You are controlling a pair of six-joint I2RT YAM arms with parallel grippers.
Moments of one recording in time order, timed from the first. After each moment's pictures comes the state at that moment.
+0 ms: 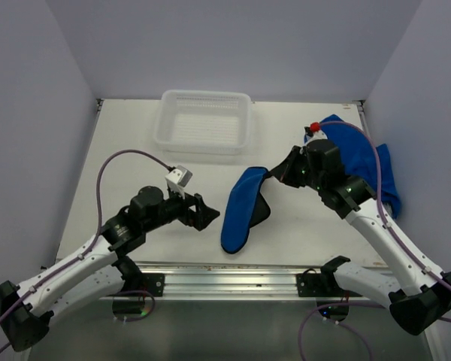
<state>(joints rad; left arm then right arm) -0.74 0.72 0.56 -0.16 0.16 -0.42 0.51 1.02 1.06 -0.58 -0.01 0.73</state>
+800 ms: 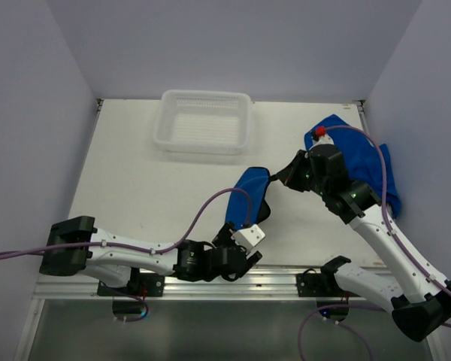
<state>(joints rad) -1.54 1.33 0.75 -0.16 -0.60 -0.42 0.51 0.97 1.03 -0.62 0.06 0.74</state>
